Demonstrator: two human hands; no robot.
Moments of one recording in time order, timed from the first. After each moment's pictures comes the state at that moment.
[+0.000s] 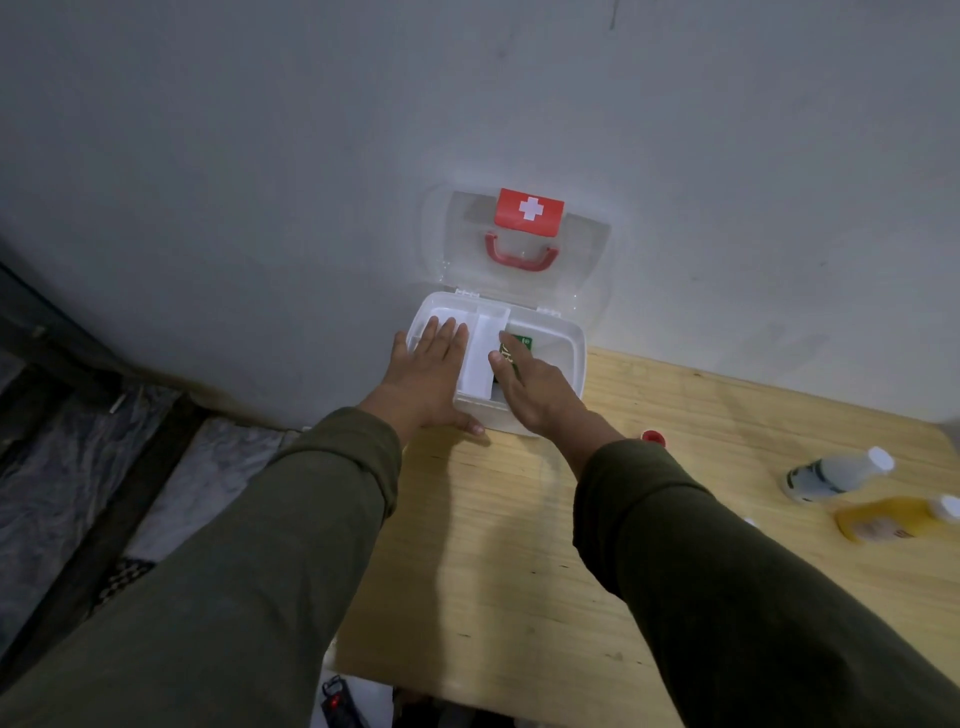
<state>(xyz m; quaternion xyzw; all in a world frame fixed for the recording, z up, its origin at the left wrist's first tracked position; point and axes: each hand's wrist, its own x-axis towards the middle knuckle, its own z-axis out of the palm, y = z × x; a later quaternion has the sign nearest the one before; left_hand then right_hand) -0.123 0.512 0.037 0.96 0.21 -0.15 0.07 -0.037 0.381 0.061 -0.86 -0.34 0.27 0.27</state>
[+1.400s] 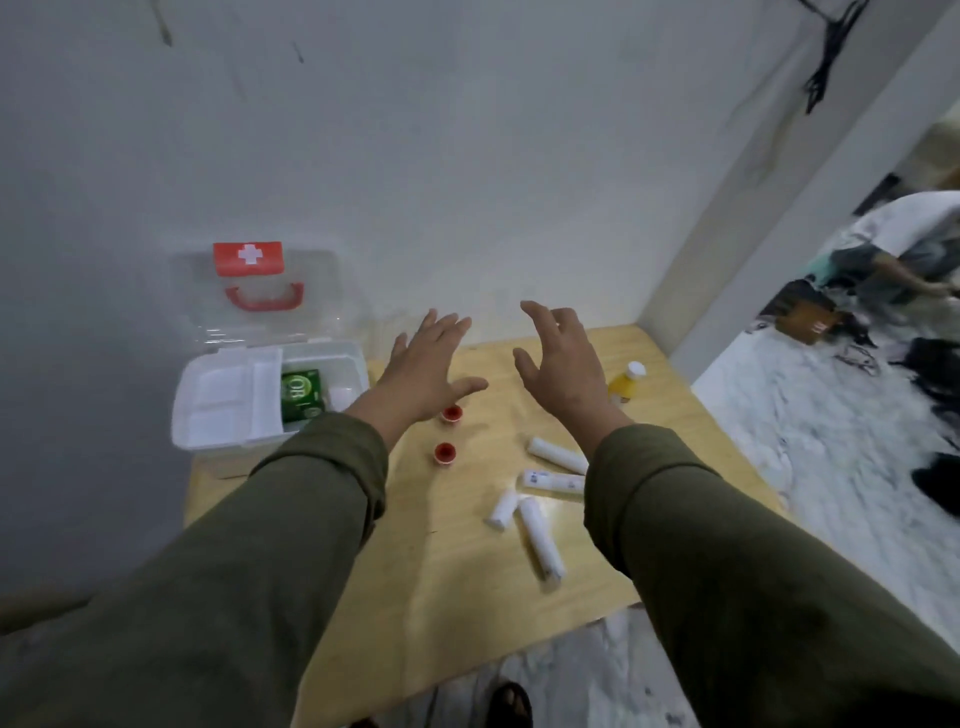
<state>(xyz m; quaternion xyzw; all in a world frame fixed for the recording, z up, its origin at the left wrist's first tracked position) -0.032 0.336 0.109 0.97 -0.02 0.00 0.24 0.001 0.162 0.134 -0.96 -0.19 -0.12 0.20</state>
